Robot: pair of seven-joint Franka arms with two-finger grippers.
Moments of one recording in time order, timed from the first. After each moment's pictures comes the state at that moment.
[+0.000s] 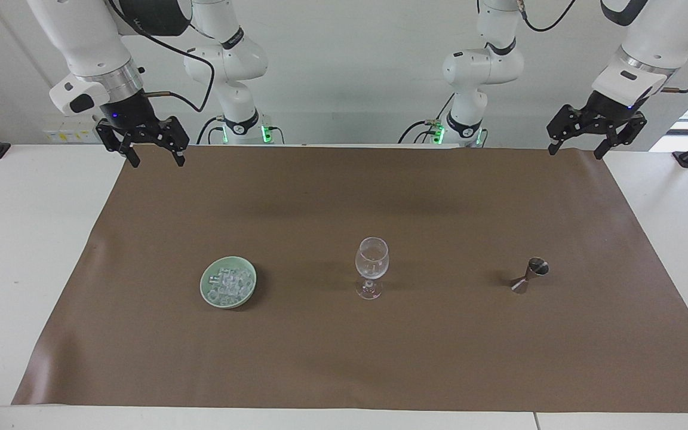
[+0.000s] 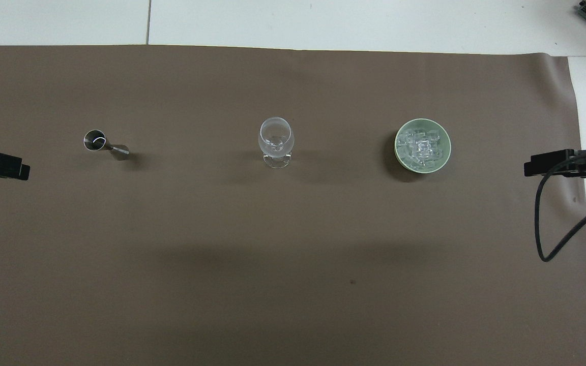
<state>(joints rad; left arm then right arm) 0.05 -0.06 -0.07 -1.57 -0.05 1.55 0.12 0.12 -0.09 -0.15 -1.70 0.04 1.69 0.00</state>
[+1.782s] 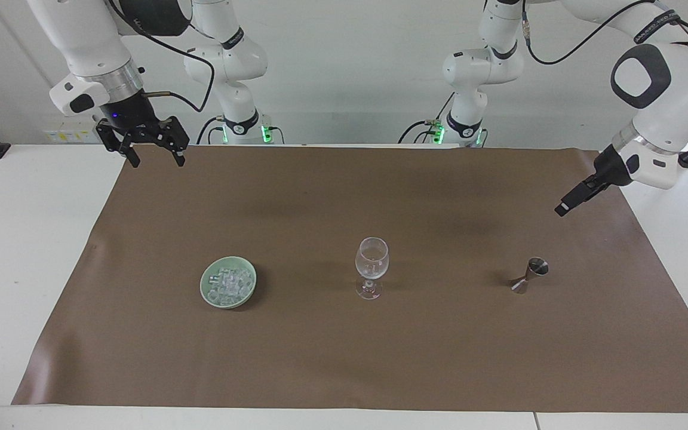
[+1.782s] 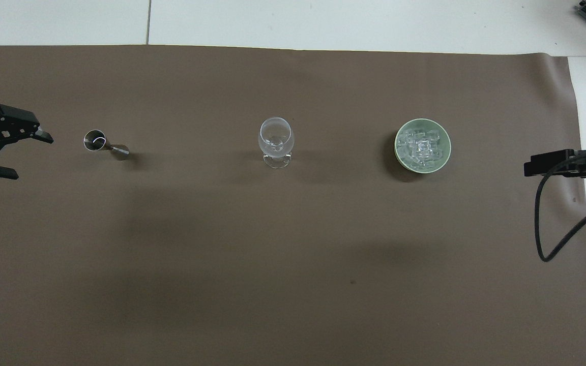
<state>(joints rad) 0.09 0.12 0.08 -1.71 -0.41 1.71 -0.77 0.12 -0.09 -0.15 -1.70 0.04 1.69 0.00</state>
